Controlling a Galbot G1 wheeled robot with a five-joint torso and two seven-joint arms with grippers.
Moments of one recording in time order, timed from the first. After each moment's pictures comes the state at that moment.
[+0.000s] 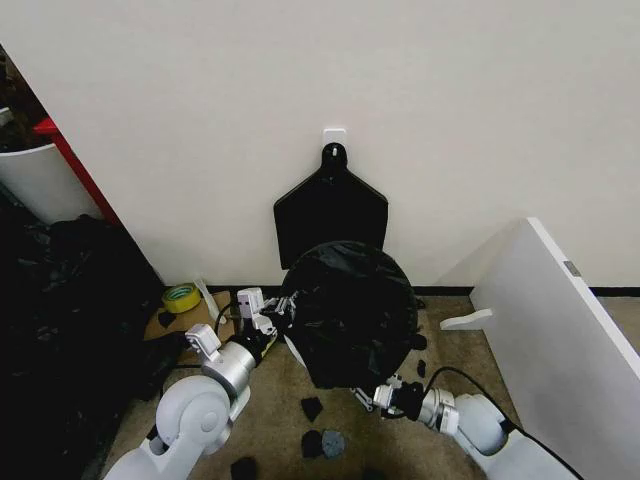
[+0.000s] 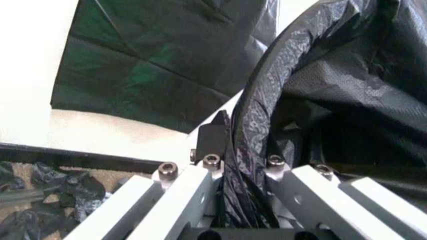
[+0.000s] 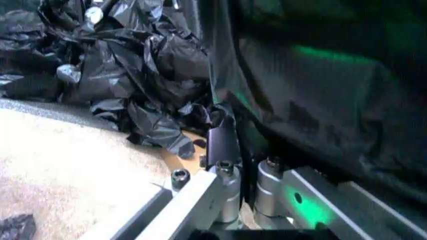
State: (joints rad) left arm 1.29 -1.12 -0.23 -2.12 -0.95 0.20 -0.07; right arm -1.20 0.99 0.07 1.66 0.06 0.74 -0.58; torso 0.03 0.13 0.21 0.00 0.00
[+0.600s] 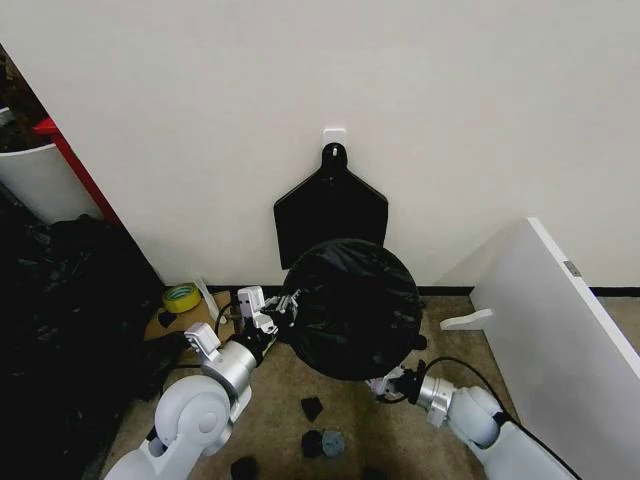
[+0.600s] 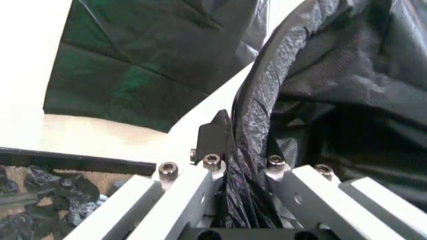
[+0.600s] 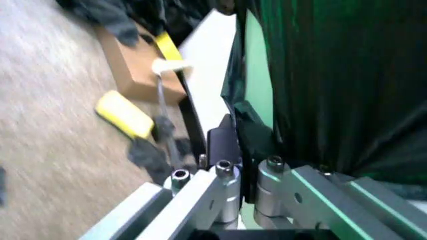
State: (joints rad) left arm 1.29 -1.10 -0.25 -2.16 -0.97 0.23 -0.08; right arm -1.15 1.02 0.18 1.52 -0.45 0.70 -0.24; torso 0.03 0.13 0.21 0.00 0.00
